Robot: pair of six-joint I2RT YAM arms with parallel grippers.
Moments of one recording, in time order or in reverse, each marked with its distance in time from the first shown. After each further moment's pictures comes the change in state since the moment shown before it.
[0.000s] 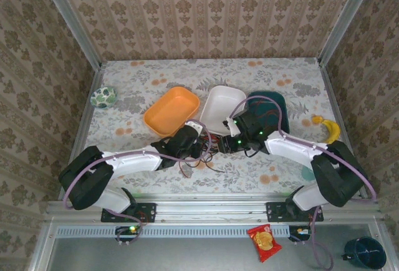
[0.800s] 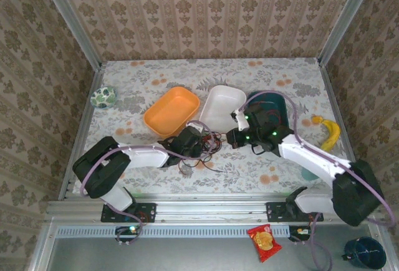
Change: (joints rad) left arm 0.032 0.154 0.015 0.041 -0.027 -0.008; right arm -0.062 -0.249 -0.014 -0.067 0.032 -0.033
